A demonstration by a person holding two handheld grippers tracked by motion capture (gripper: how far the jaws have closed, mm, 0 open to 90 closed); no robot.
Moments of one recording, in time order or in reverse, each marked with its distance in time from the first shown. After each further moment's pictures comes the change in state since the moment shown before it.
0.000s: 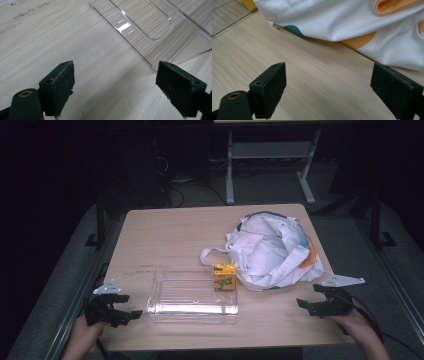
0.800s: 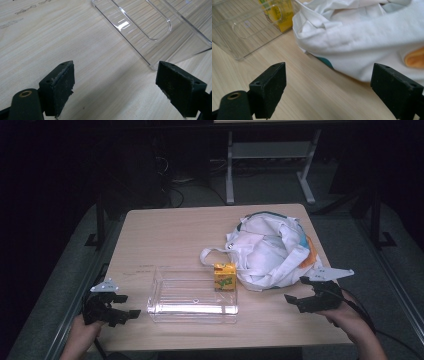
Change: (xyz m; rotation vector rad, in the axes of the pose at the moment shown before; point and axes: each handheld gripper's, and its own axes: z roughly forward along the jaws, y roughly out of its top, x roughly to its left) left arm 0.002 0.001 -0.004 0.005 -0.017 -0.046; right arm 0.034 0.040 -0.006 -0.040 0.067 -0.112
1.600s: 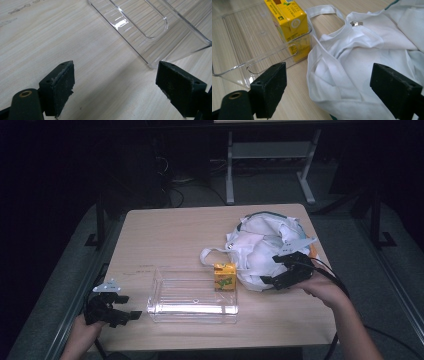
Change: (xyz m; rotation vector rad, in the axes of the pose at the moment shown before) left arm -0.002 0.002 0.001 0.031 -0.006 0.026; right arm 0.011 0.091 0.039 0.081 0.120 -0.163
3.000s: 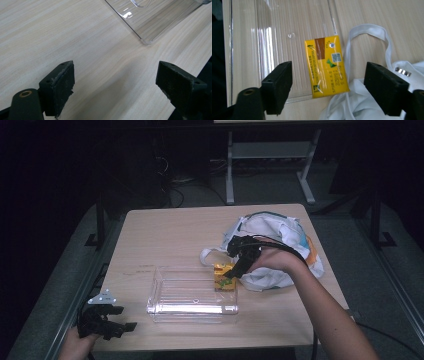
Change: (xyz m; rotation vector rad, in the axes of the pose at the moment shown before) left arm -0.014 -0.024 -0.010 0.045 0.016 -0.014; right arm 0.034 0.117 0.074 0.277 0.218 -0.375
